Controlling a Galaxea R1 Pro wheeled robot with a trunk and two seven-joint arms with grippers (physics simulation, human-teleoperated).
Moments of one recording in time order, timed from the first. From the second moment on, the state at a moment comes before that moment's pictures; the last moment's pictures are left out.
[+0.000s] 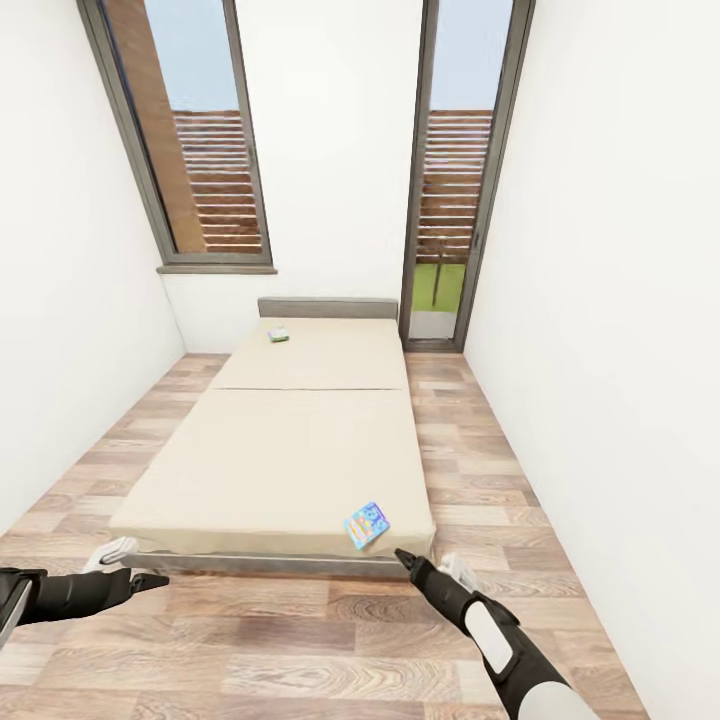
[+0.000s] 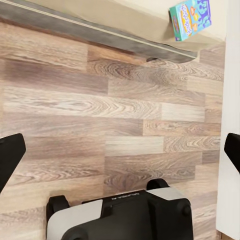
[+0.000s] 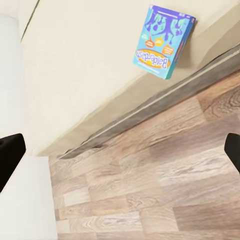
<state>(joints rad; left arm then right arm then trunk) -0.52 0.45 0.32 -0.72 -0.14 0.78 -1.00 -0.53 0.11 -0.14 -0.50 -0.57 0.26 0.31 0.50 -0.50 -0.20</state>
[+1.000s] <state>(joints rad) -0.53 0.45 0.32 -0.76 -0.16 0.90 -1.00 -0.53 0.11 -0.15 -0.50 -0.74 0.26 0.38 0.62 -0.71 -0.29</state>
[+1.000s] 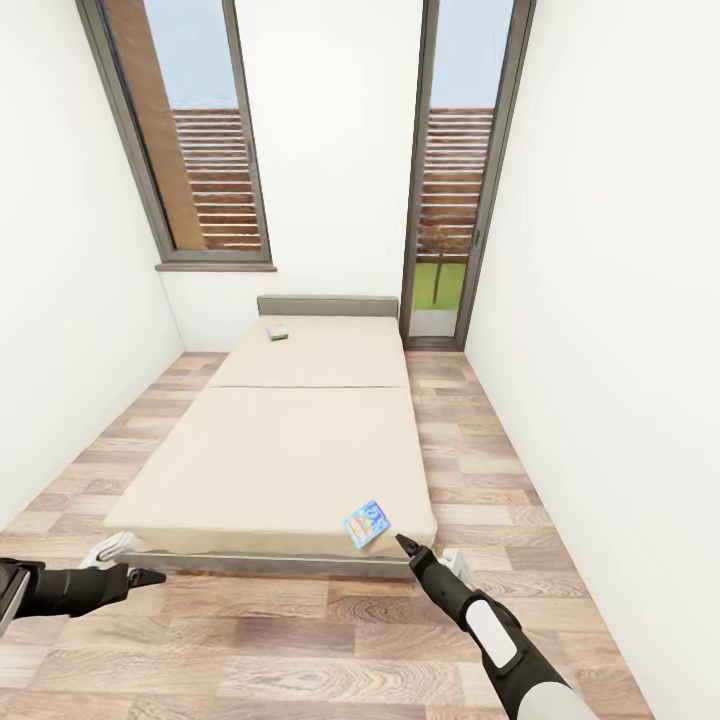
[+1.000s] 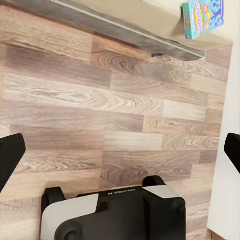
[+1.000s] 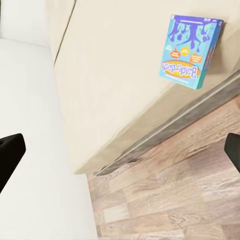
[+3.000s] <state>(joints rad) -0.53 0.38 0.32 -0.75 -0.15 0.91 -1.00 -0.53 0.17 -0.15 -0.40 -0.73 0.02 0.38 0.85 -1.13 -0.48</state>
